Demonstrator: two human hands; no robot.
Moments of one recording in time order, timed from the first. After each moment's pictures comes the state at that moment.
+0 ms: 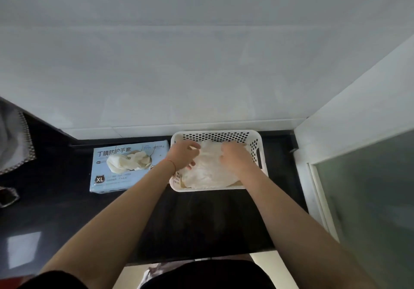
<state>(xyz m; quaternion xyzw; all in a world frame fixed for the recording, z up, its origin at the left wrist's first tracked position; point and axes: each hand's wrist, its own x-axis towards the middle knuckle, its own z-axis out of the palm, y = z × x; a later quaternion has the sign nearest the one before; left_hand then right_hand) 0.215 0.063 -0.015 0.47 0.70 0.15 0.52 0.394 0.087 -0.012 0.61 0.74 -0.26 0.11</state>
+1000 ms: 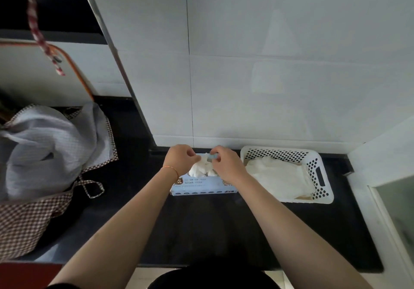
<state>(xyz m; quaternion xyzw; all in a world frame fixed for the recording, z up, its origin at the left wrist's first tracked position) 0.010 -0.009 0.035 0.51 0.77 0.18 0.34 0.176 0.018 0.035 0.57 0.73 -0.36 -0.10</state>
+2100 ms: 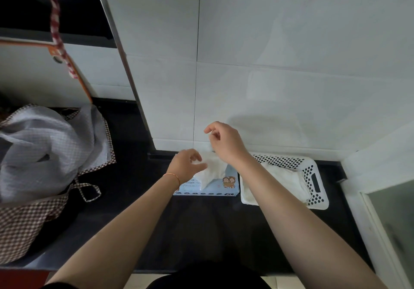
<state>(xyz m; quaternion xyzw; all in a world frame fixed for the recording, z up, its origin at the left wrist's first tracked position) 0.013 -0.016 0.025 0.53 0.72 0.25 0.37 0.154 0.048 0.097 0.51 0.76 -0.32 -0.23</state>
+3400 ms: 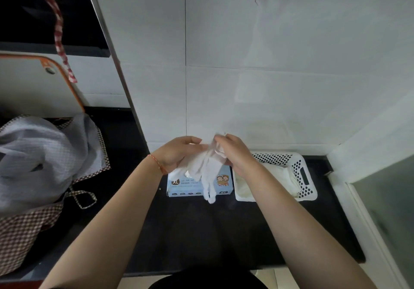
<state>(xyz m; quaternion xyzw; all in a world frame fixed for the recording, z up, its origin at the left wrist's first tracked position) 0.005 -0.013 0.108 0.44 0.49 0.32 0.68 0.184 0.015 0.119 0.60 0.50 -0.58 -0.25</state>
